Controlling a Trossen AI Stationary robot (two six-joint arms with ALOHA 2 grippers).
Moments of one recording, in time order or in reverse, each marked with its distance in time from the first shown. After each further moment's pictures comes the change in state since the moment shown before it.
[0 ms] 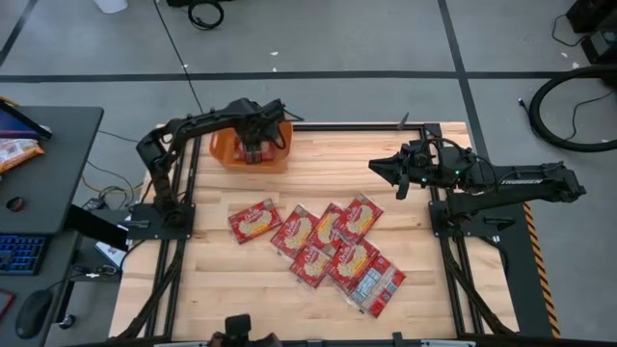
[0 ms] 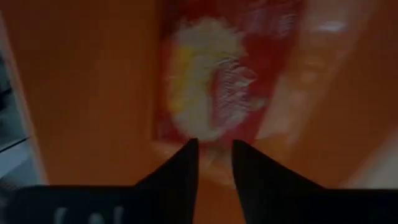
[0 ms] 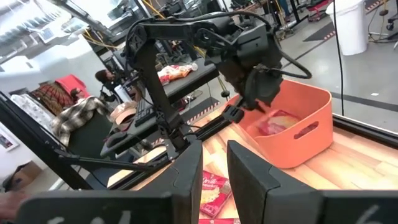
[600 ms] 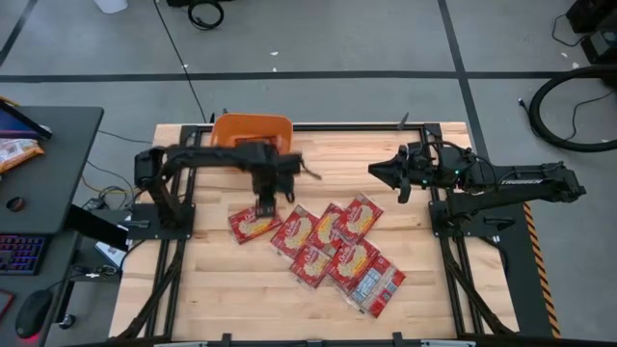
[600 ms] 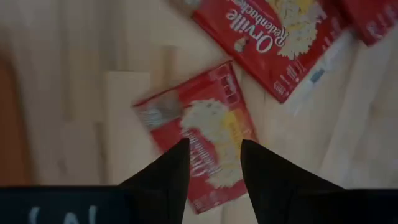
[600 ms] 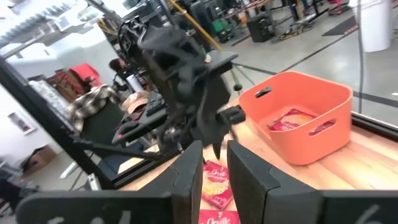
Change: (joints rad) left arm -0.436 -0.080 -0.042 -0.093 0.495 -0.357; right arm 0.000 0.000 0.000 -0.003 -0.080 -0.026
